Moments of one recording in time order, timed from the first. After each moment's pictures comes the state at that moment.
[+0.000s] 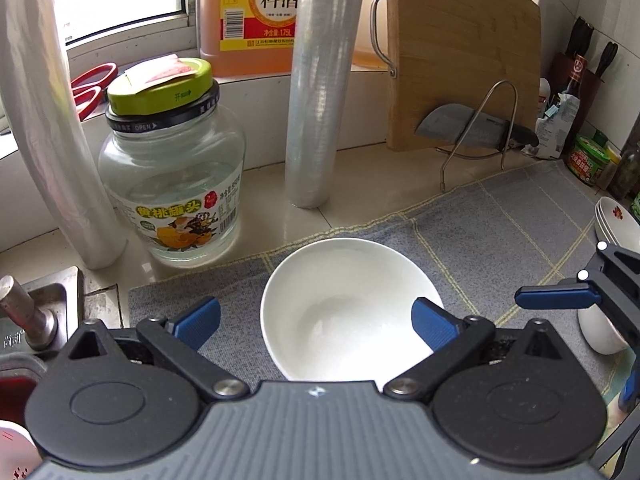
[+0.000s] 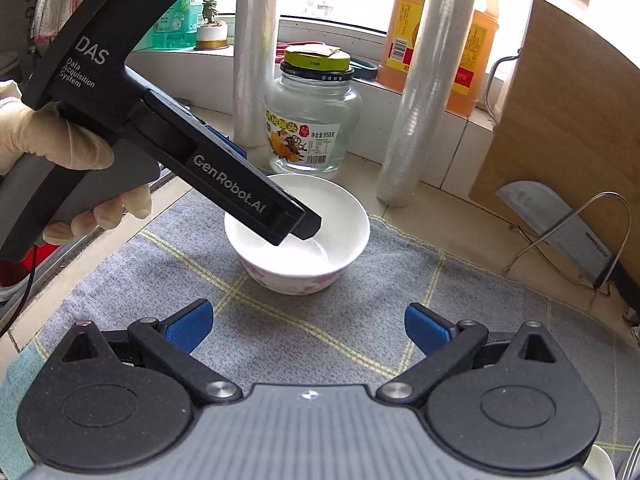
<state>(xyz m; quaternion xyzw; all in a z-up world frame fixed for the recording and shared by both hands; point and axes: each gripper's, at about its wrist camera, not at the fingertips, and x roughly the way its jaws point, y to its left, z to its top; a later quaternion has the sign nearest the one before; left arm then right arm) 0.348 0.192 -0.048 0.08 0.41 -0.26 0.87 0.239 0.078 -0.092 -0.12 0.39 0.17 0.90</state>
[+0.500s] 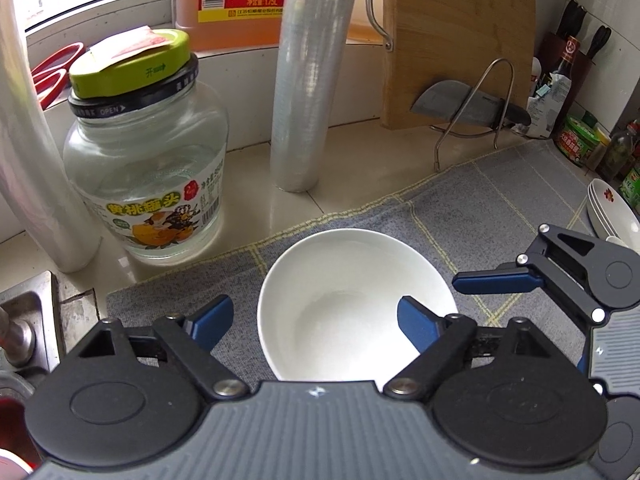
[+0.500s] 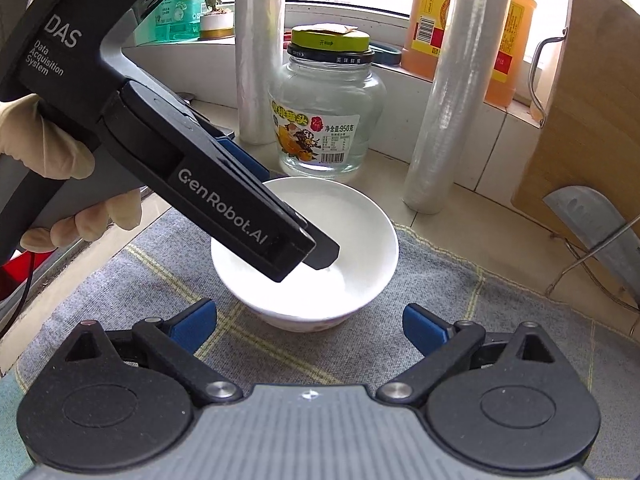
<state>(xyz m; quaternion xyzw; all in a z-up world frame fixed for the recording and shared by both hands) 0.369 0.189 -0.059 0.09 0.44 -0.30 0.84 0.281 0.083 -0.114 -0.12 0.40 0.20 0.89</state>
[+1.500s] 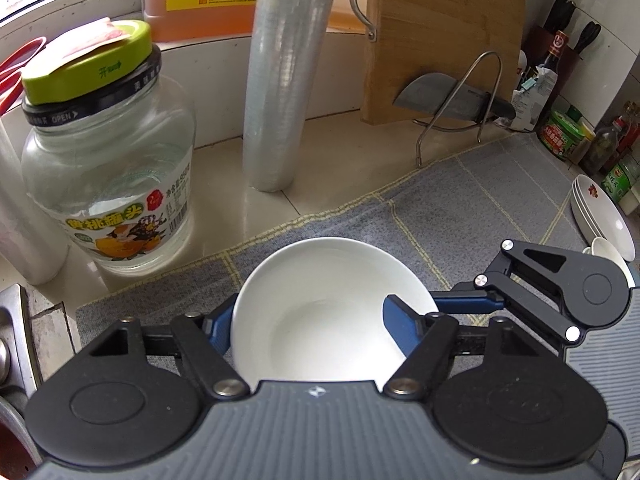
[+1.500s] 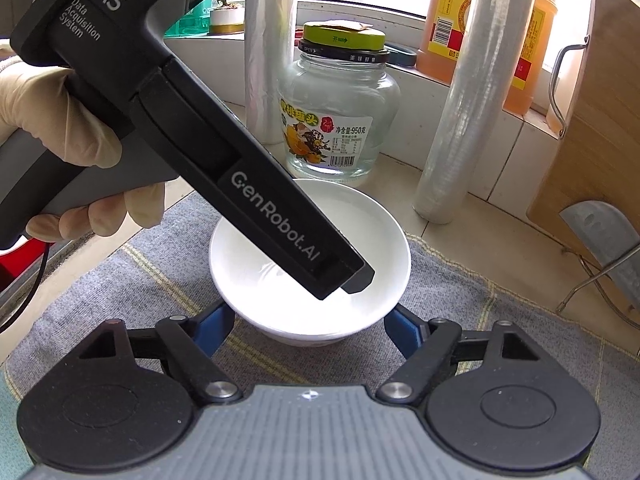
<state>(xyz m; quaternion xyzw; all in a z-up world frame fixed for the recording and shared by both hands) 0.378 0.178 -0.064 0.09 0.46 -0.33 0.82 0.287 0.084 -0.117 -0.12 0.39 0.21 0.89</state>
